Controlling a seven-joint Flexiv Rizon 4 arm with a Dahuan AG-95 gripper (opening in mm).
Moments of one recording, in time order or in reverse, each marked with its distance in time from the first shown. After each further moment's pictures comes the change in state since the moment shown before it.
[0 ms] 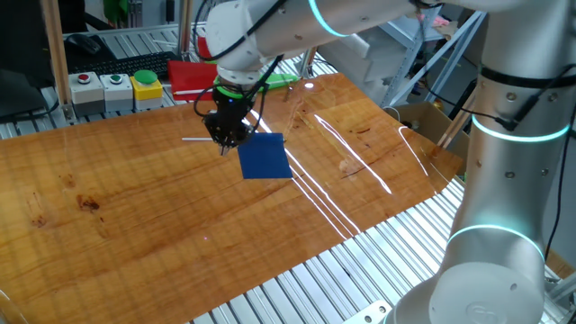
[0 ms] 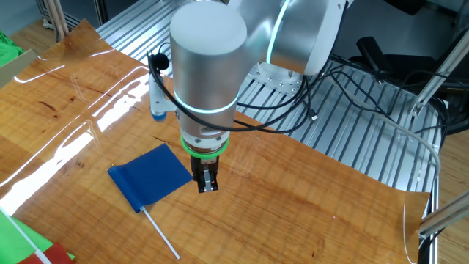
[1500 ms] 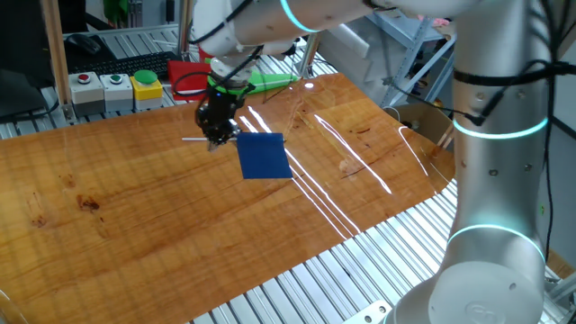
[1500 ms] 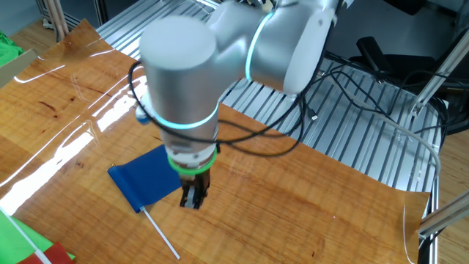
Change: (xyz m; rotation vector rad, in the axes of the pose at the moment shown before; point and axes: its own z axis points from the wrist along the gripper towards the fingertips) arm -0.019 0.040 0.020 -0.059 0.067 0.444
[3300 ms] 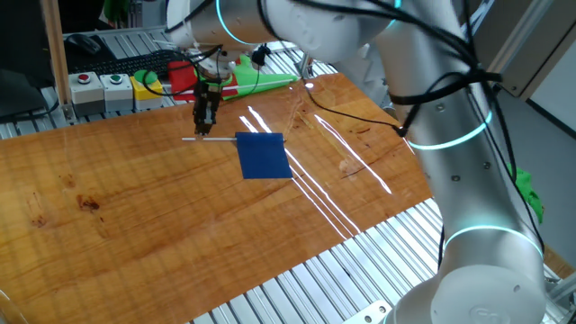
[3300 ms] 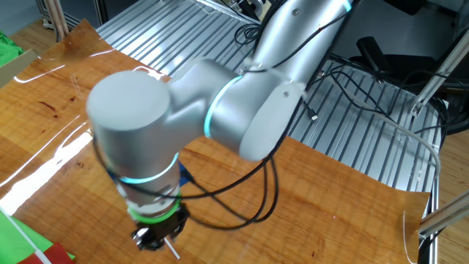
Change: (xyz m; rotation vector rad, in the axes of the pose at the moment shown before) arm -0.051 0.091 0.031 -0.031 -0.005 0.667
